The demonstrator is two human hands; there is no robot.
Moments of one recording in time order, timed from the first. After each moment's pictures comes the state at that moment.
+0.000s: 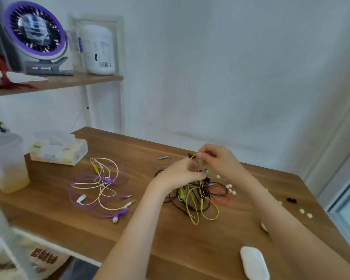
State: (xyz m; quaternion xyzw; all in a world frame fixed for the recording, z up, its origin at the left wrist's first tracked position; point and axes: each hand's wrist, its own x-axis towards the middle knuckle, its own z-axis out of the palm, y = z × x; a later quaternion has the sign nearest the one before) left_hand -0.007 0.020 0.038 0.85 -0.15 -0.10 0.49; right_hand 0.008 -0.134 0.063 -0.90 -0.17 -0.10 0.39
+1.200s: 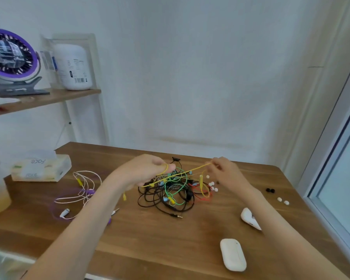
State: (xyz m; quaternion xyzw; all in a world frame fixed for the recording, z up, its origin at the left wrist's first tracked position) left_hand -0.033 0.037 0.089 0.90 -0.11 -0.13 0.41; right_hand -0.012 -0.209 0.033 -0.93 -0.06 -0.12 0.34
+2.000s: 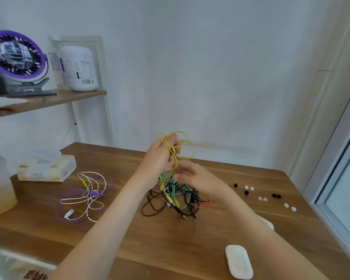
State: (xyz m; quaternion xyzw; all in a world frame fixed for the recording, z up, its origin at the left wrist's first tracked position) left_hand -0.029 0.001 0.095 0.68 -0.11 0.04 0.72; right_hand -0.014 -0.133 0.044 -0.82 -0.24 0.04 0.52
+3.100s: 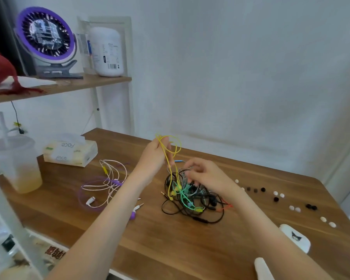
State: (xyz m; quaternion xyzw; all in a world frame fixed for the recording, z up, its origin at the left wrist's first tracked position) left_hand 0.016 0.072 0.049 0.73 -0.03 0.10 0.67; right_hand 0.022 -0.102 0.022 -0.86 -0.21 0.04 0.46
